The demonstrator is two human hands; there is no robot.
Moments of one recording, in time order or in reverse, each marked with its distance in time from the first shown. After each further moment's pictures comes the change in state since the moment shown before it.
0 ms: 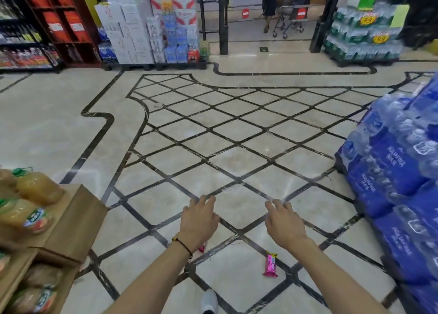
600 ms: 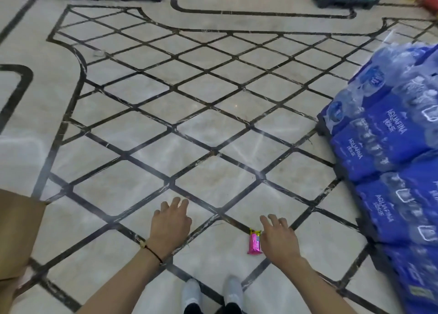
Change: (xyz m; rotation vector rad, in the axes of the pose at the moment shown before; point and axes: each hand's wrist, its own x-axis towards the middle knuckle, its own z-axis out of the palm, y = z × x) left_hand 0.185 -0.080 0.163 0.059 -0.227 0.063; right_hand 0.121 0.018 0.169 0.067 -0.236 0.241
